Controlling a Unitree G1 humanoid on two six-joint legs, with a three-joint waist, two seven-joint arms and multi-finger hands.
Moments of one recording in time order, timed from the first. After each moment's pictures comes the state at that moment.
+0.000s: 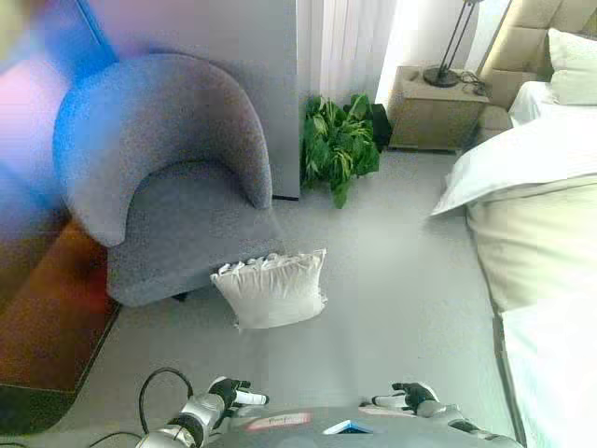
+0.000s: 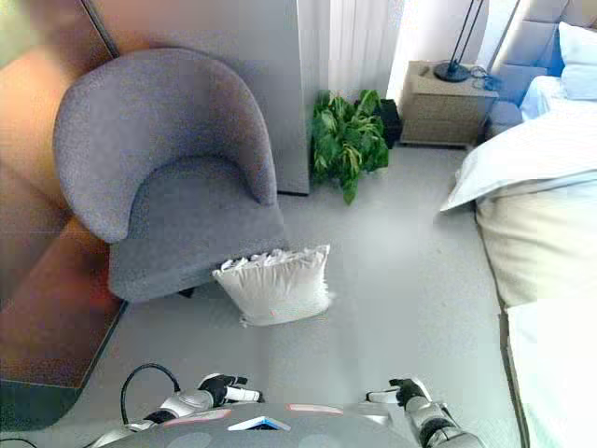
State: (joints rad) left arm -0.03 0.19 -0.34 1.22 0.00 0.14 -0.09; right arm 0.01 -0.23 0.31 1.24 -0.01 0.14 -0.06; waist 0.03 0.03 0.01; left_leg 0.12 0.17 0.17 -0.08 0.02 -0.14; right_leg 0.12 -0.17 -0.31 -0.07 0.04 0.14
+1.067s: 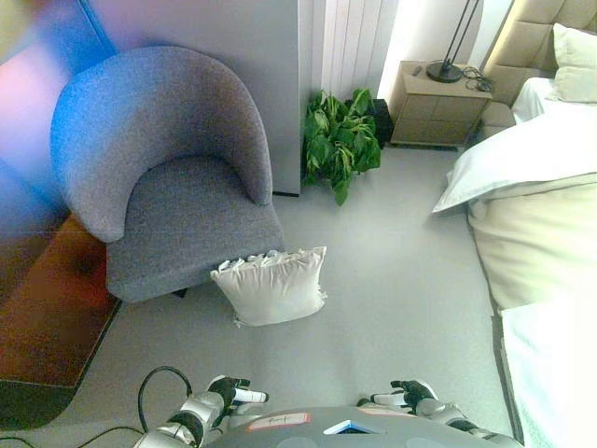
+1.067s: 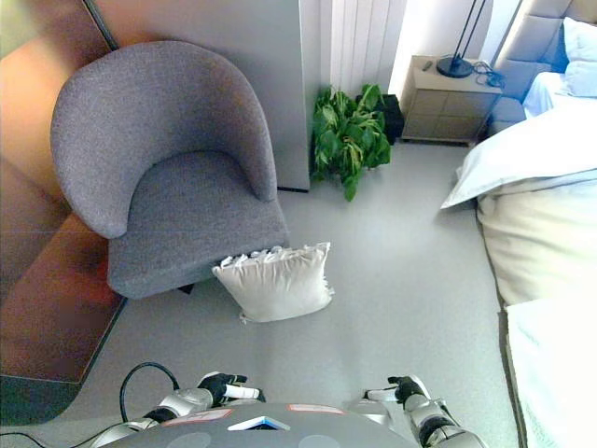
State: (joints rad) left arm -0.03 0.20 -0.33 1.22 -0.01 0.15 -0.09; right arm 0.01 -0.23 0.31 1.24 0.00 0.14 -0.06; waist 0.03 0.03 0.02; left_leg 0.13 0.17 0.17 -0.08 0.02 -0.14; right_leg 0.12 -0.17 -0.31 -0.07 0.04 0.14
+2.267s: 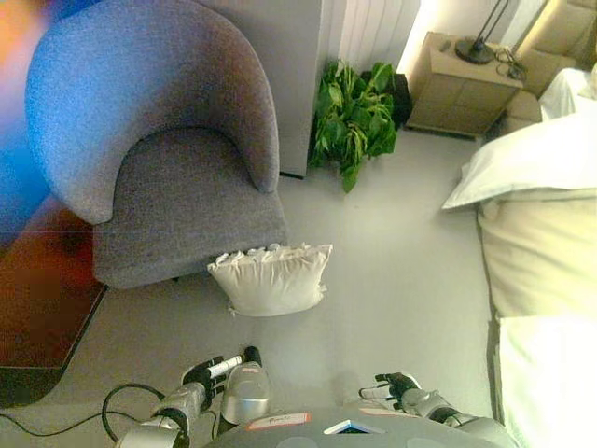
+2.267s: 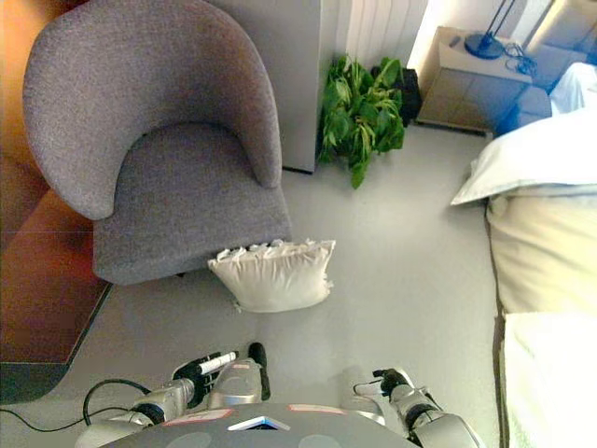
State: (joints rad) left arm -0.09 0.24 -0.14 1.29 -0.36 0.08 -0.06; right arm -0.07 -0.17 0.31 1.33 -0.07 0.12 -0.04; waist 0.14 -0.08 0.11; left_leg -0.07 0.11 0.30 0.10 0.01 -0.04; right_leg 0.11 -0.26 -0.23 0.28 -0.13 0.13
